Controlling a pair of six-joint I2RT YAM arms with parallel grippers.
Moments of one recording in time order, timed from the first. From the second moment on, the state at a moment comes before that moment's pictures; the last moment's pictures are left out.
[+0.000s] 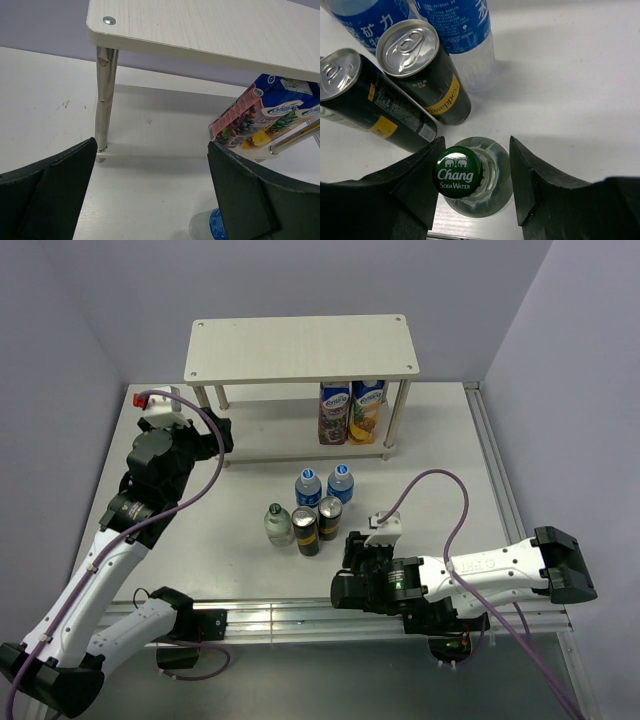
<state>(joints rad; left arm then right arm) -0.42 0.89 1.00 -0.21 -0.32 -0.33 1.55 1.13 0.69 -0.83 1.16 1.41</state>
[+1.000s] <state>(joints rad) -0.42 0.87 1.00 -0.21 -0.34 -0.33 1.53 0.99 1.10 -0.97 1.28 1.04</state>
